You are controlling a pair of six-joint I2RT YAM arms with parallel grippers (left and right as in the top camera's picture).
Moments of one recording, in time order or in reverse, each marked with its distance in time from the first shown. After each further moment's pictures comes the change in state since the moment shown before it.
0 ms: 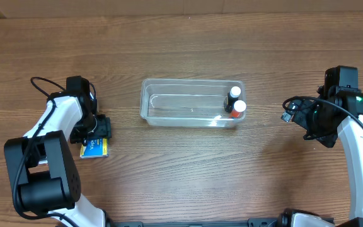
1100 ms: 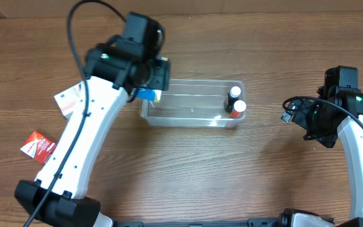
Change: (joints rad) left arm -0.550 -0.127 0.729 -0.336 0.006 -0.213; right arm 0.000 0.000 -0.001 -0.004 0.000 0.000
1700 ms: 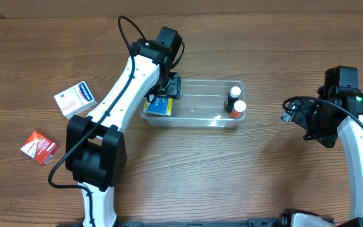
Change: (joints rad) left arm -0.013 0.357 0.000 -0.010 0.019 -0.101; right arm 0.000 0.000 0.000 0.000 -0.002 0.000
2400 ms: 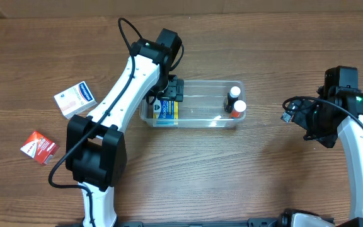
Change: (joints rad) left arm 0.000 0.002 0.000 -0.042 -0.001 -0.013; right arm 0.000 0.000 0.000 -0.001 0.000 0.000
